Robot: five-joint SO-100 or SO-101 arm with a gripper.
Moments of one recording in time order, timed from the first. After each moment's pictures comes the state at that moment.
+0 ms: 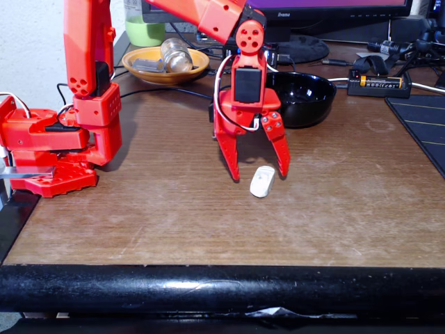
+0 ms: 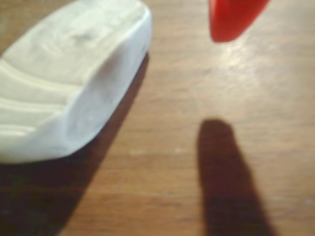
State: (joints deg) arm 10.0 89.0 106.0 62.8 -21.0
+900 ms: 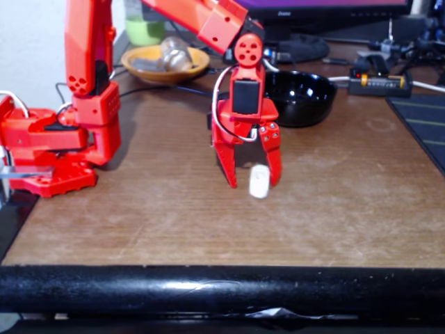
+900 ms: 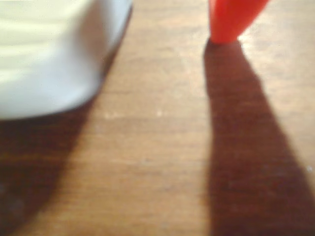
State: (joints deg) arm 10.5 86.0 108.8 58.7 -20.9
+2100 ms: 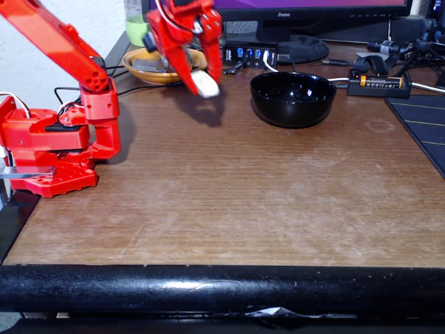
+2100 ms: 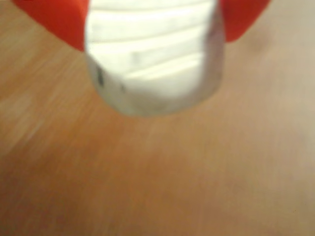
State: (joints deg) arm -20.3 138.3 119.7 83.9 -16.5
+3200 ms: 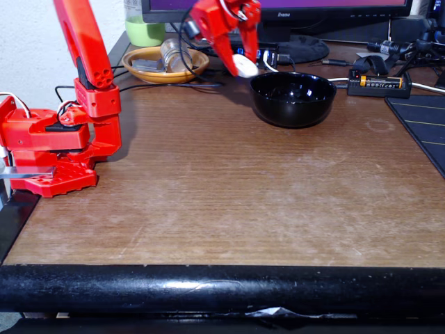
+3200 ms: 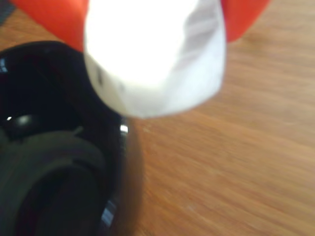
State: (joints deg) arm -26.9 99.4 89.2 74.2 -9.5
